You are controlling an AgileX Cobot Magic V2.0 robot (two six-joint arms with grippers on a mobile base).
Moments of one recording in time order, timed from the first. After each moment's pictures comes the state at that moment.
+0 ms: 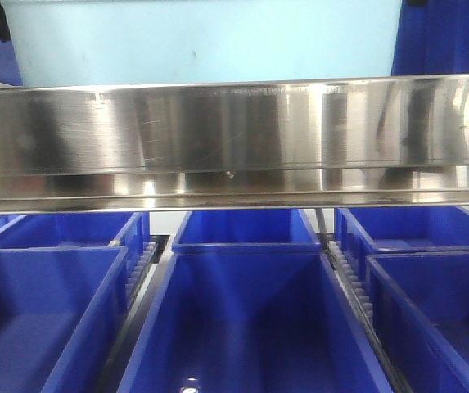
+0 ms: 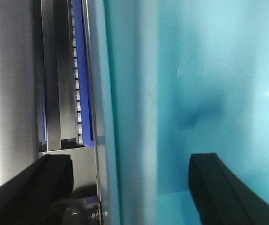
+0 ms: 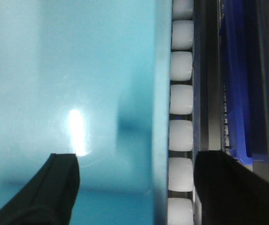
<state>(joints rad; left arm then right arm) -0.18 1.72 -1.74 -0.18 1.22 -0.17 0.31 1.69 -1.77 0.02 1.23 0.39</state>
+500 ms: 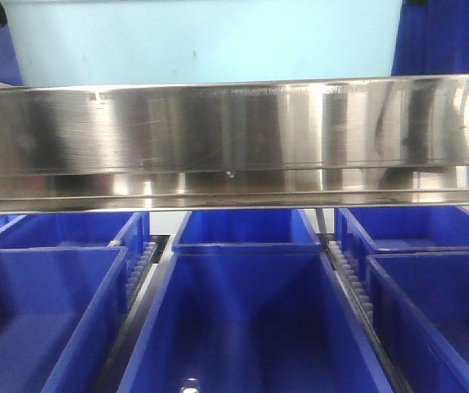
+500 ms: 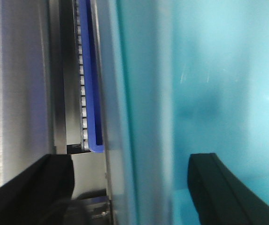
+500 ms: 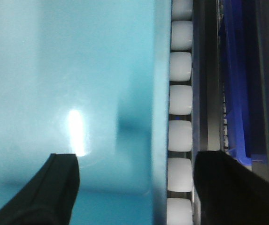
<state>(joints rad) -0.16 1.69 -1.74 -0.17 1.22 -0.16 0.31 1.69 -1.77 0.02 1.23 0.39</state>
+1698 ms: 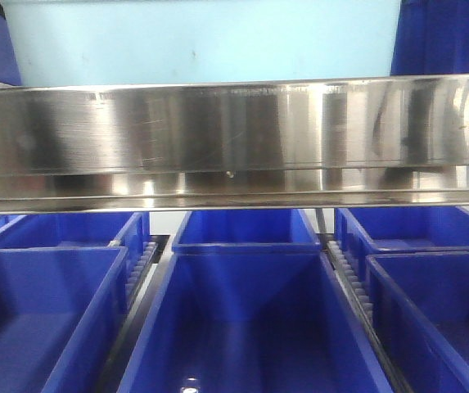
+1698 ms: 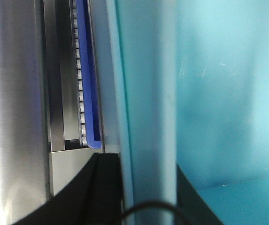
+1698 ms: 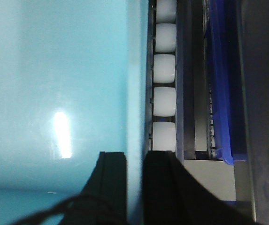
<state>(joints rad) -0.16 1.71 -1.74 -0.20 1.23 -0.13 0.31 1.69 -1.77 -0.01 1.24 0.38</state>
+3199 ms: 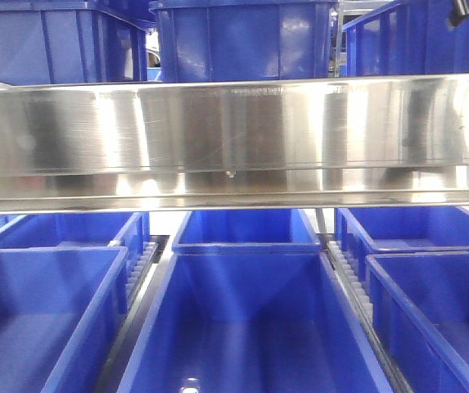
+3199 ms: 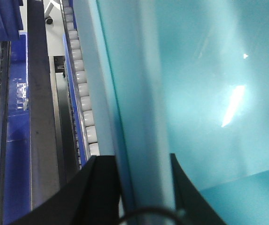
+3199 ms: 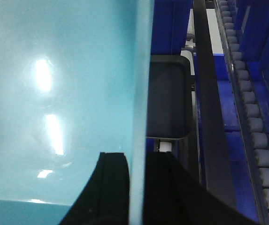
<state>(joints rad) -0.16 1.64 -2.13 -0.16 1.23 -0.08 0.36 1.65 -2.15 -0.19 1.21 0.32</state>
